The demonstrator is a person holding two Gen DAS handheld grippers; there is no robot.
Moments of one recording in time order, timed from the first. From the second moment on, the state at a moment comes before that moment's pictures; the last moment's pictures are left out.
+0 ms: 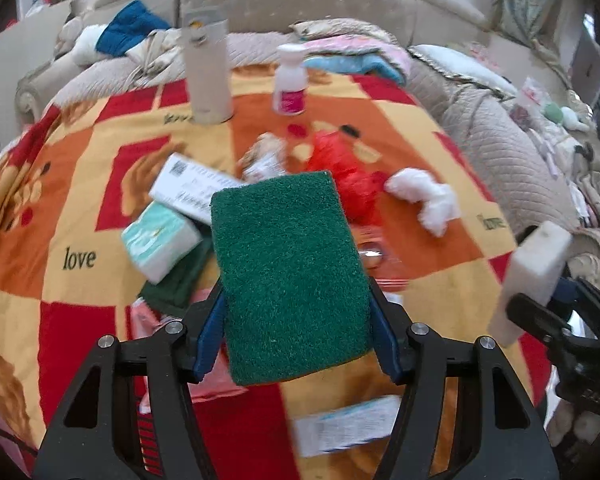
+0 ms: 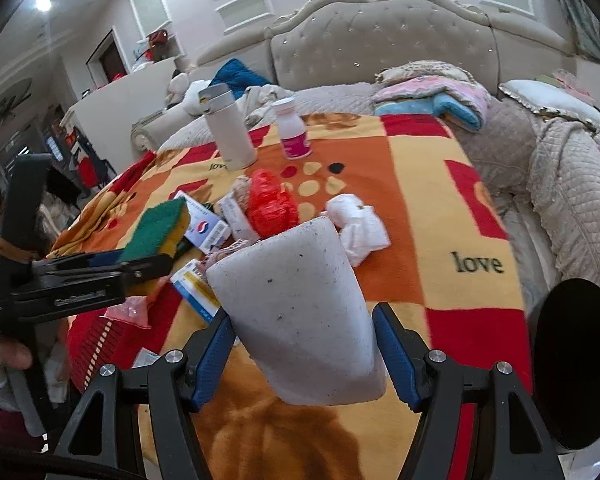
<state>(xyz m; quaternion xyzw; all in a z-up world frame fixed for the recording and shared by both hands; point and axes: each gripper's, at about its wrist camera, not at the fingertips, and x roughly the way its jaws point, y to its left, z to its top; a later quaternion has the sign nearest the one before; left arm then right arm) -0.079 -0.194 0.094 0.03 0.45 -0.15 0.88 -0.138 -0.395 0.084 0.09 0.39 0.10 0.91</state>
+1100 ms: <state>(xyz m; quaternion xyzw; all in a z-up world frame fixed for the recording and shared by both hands) -0.128 -0.458 0.094 0.05 0.47 -0.37 0.80 -0.213 -0.634 0.054 0.18 0.40 -0.13 0.89</state>
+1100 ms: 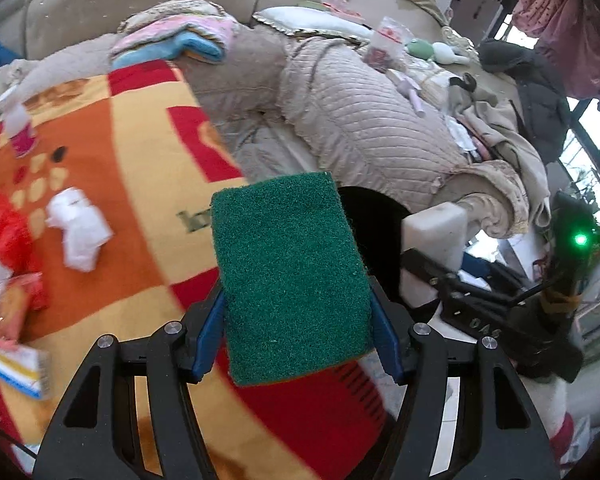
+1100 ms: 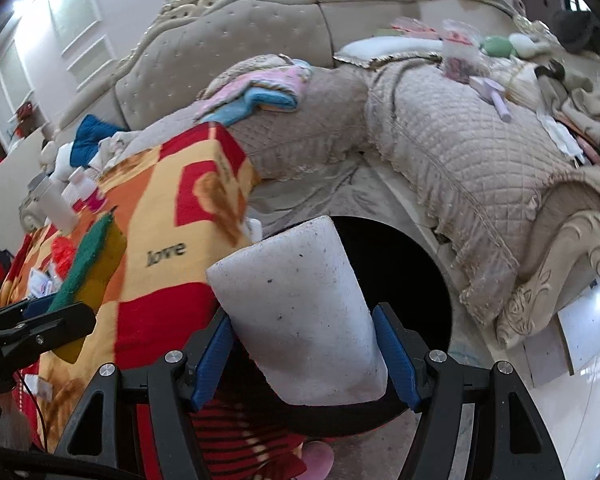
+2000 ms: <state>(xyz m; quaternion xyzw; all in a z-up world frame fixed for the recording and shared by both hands) -0.135 -0.400 0.089 0.05 0.44 -0.33 0.83 -0.201 -0.603 0.033 0.19 0.42 -0.11 0.88</state>
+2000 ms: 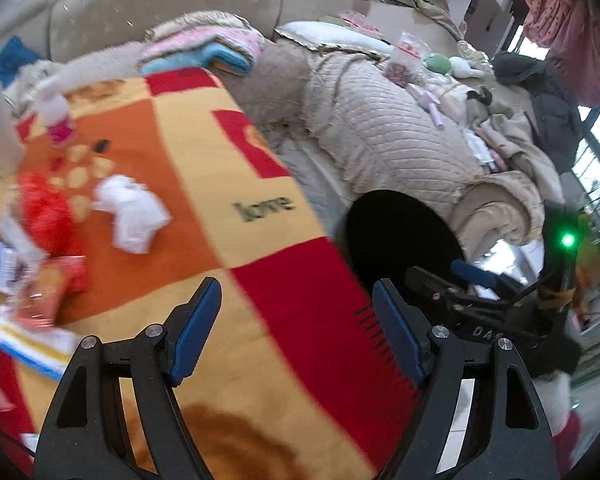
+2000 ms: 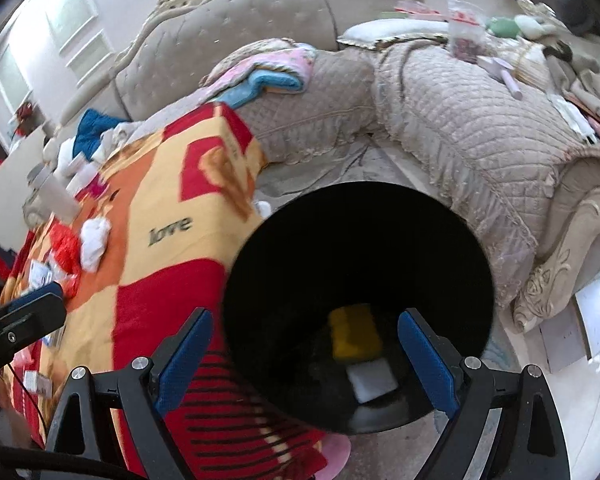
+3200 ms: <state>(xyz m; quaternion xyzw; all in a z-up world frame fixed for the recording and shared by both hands) -0.116 -0.076 0.070 -0.05 0.47 -0.08 0.88 -0.157 -0.328 0.057 0.04 0.46 0.17 0.87</state>
